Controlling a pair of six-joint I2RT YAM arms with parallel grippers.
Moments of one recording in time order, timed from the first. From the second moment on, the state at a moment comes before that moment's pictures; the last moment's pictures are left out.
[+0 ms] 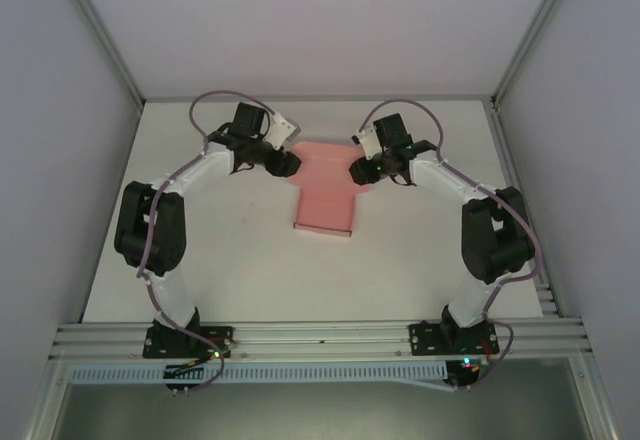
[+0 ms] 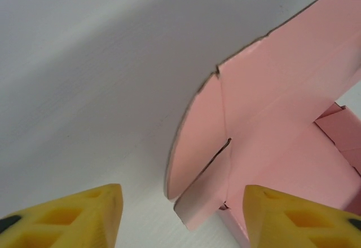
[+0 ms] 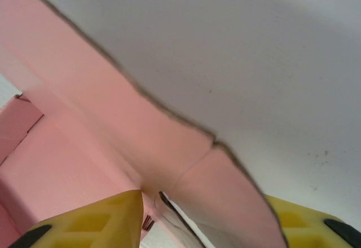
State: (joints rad) left arm -0.40 1.83 1.41 -0.47 0.38 0.26; right arm 0.41 1.74 1.28 -0.50 -0.21 -0.10
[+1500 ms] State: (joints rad) left arm -0.33 1.89 1.47 -0.53 0.66 0.43; right arm 0.41 1.68 1.25 -0.50 -0.30 -0.33
